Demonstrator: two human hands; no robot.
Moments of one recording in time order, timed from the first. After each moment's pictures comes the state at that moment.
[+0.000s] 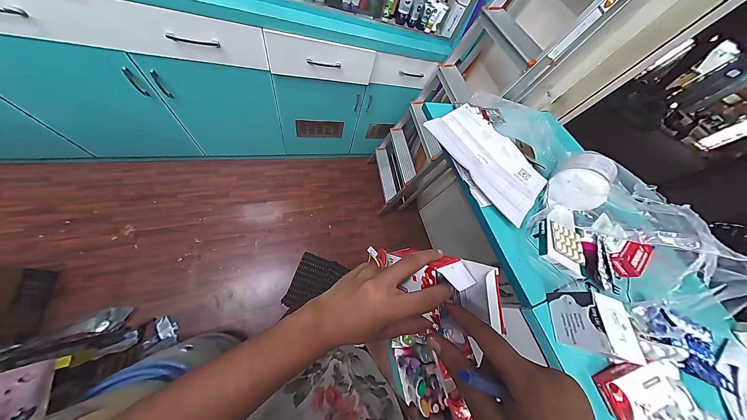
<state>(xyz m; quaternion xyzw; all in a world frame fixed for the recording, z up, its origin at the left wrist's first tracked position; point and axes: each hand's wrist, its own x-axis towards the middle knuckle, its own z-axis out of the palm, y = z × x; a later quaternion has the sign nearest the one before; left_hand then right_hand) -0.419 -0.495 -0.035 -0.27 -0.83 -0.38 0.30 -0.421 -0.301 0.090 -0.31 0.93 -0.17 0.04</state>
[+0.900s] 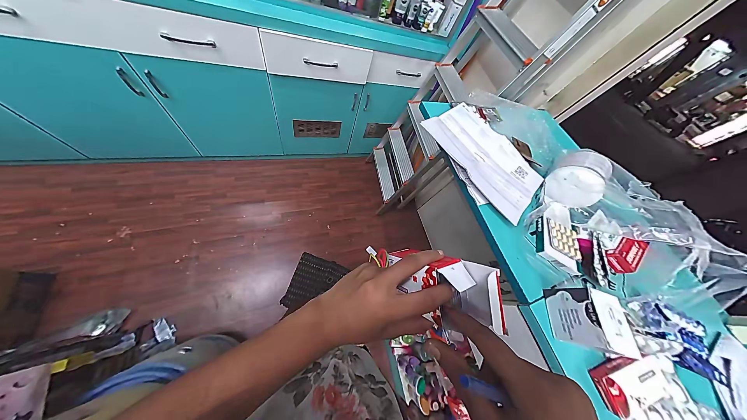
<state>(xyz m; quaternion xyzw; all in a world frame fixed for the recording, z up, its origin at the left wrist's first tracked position) -0.420 -0.493 -0.036 -0.28 -0.83 -0.38 0.31 -0.417 -0.298 0.091 -0.32 0.93 -0.17 0.03</state>
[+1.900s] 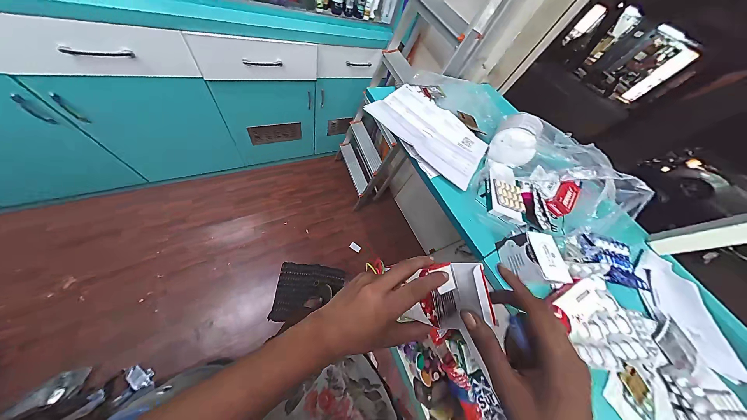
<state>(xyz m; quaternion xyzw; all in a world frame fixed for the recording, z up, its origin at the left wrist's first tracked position) -0.420 -0.430 -0.037 -0.30 -0.81 -0.45 0.24 -0.406 -0.228 0.067 -0.17 0.92 -0.33 -0.11</state>
